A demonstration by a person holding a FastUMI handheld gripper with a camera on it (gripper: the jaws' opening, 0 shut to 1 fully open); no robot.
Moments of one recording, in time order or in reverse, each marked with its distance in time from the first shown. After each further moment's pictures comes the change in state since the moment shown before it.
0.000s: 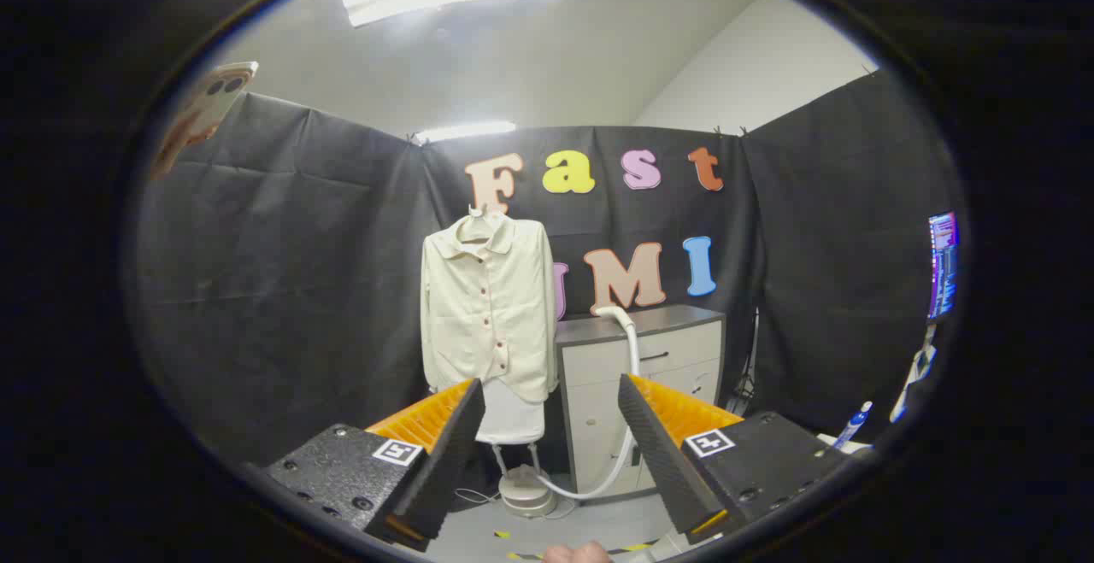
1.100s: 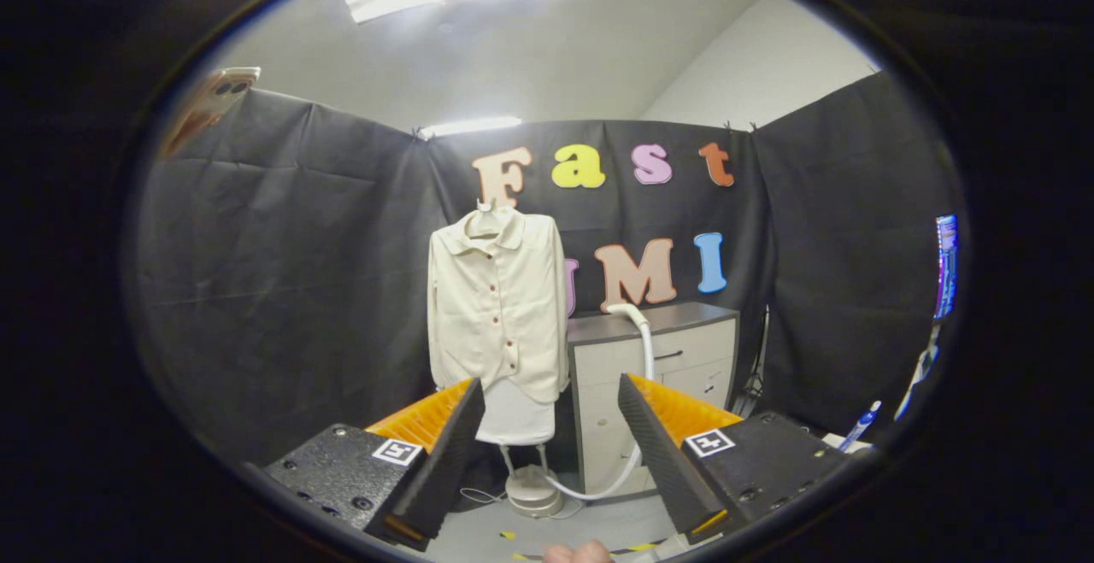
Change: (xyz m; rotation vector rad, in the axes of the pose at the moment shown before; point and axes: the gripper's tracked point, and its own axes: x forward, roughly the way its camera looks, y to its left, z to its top) arm 0.028 0.021 -0.006 -0.014 0.026 0.007
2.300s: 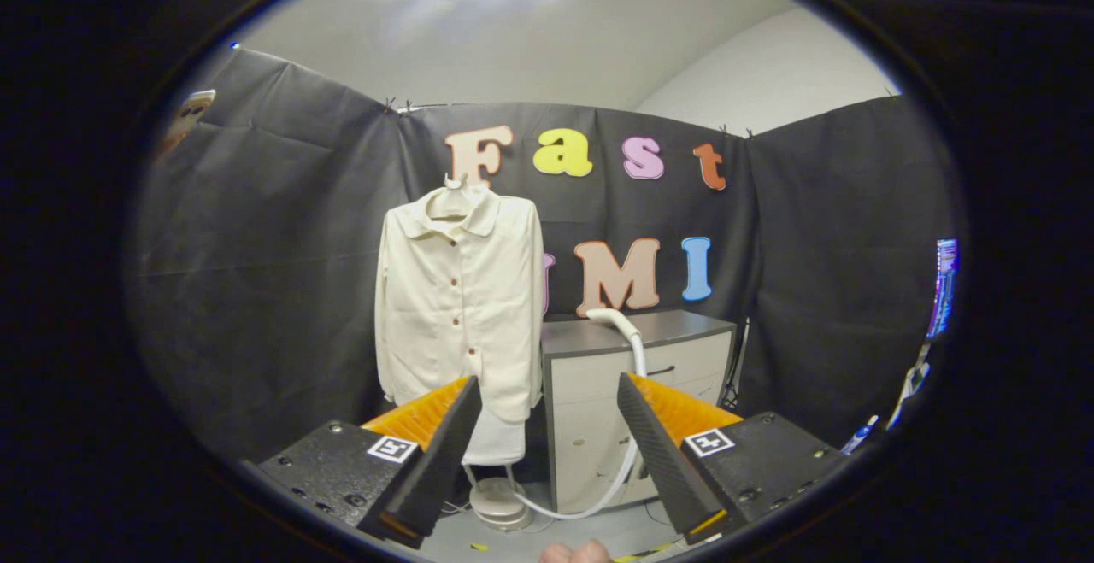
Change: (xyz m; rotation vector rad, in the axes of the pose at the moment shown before) arm 0.153 -0.005 -0.012 -0.077 0.005 -0.130
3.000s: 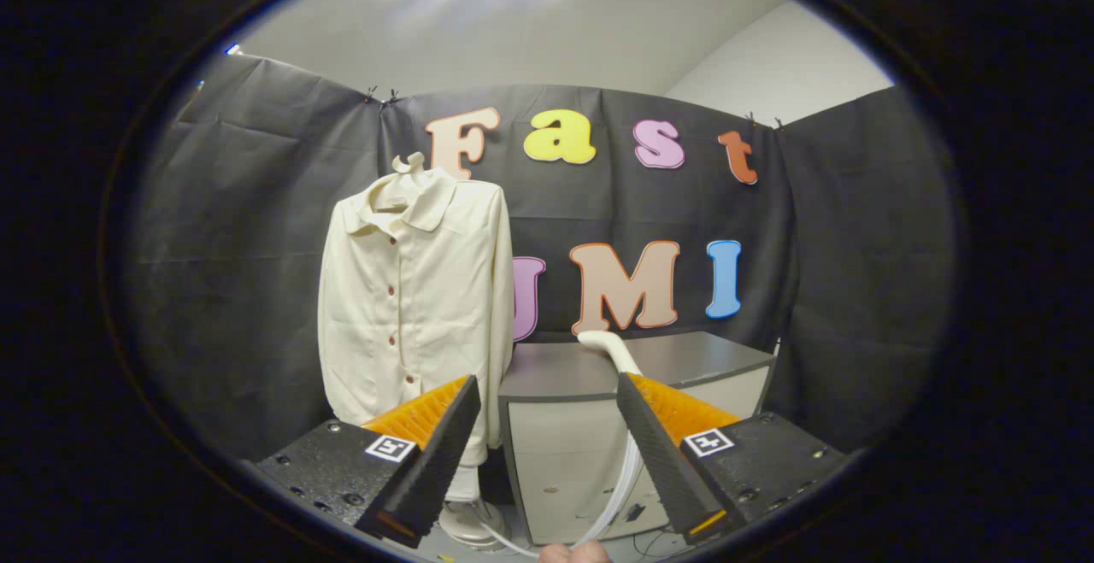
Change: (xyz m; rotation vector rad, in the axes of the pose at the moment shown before) arm 0.203 -0.079 -0.002 -0.008 -0.008 0.094
